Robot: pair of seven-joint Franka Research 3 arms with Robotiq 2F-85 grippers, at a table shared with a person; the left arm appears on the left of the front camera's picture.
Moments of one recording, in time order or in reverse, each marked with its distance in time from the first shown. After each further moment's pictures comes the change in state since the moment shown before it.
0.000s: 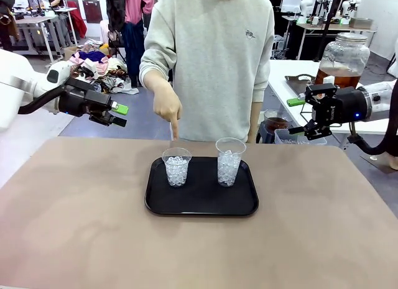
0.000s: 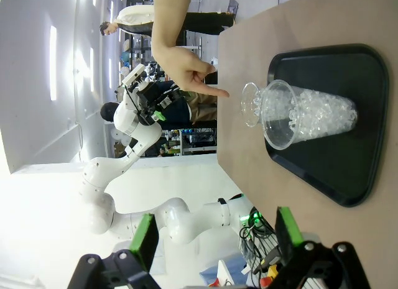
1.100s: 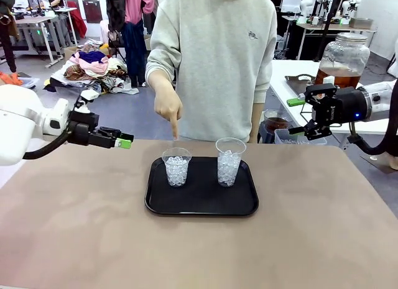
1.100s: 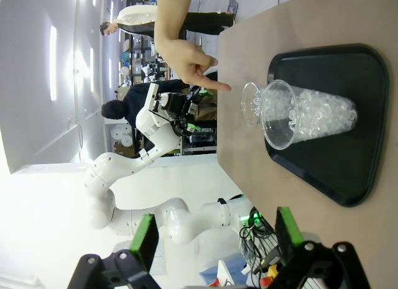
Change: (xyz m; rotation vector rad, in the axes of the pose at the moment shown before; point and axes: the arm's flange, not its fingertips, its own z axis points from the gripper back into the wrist) left arm -0.066 0.044 -0.036 -0.026 -0.098 -0.524; right arm 0.000 0.000 0.000 0.000 0.000 0.000
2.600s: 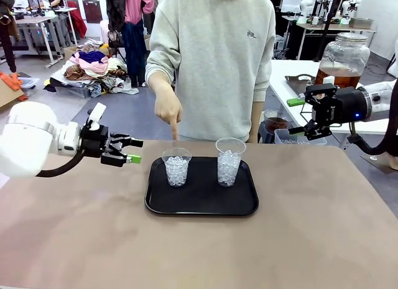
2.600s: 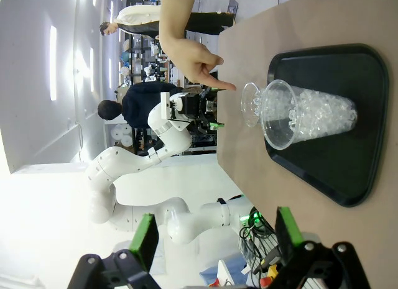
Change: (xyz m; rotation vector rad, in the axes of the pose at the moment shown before) left arm -0.038 0.017 -0.033 0.037 -0.034 -0.313; right arm 0.000 0.000 0.000 0.000 0.000 0.000
